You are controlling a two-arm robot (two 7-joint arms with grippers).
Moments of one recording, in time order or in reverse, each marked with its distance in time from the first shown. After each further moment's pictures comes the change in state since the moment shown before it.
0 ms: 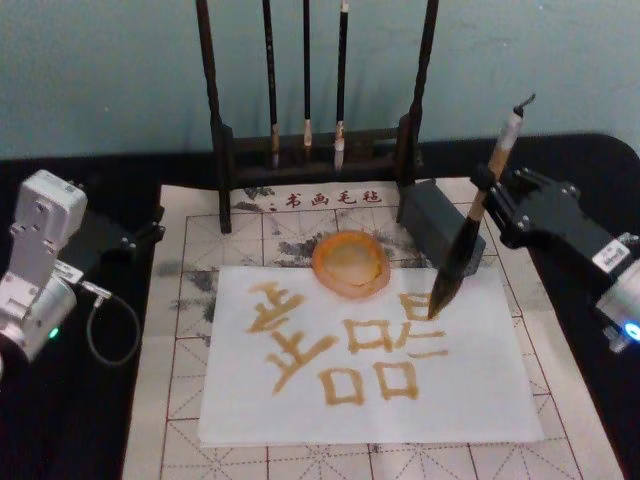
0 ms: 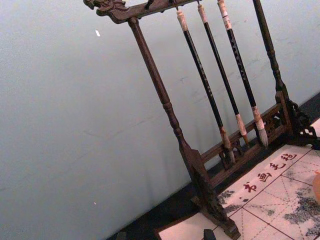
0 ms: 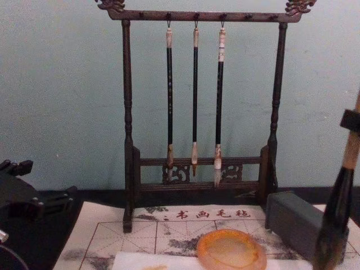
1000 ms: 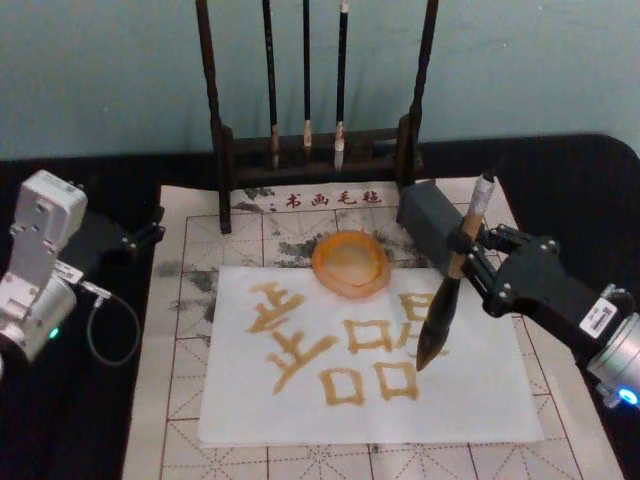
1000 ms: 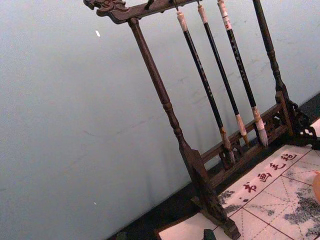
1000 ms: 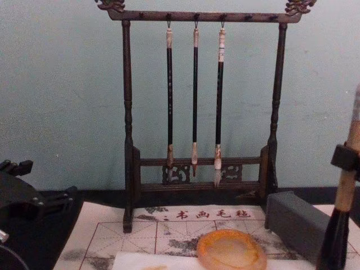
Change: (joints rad) left arm 0.000 0.000 0.000 0.000 0.000 0.000 0.000; right arm -0.143 -0.015 0.027 -0.075 -0.102 -0.061 0.091
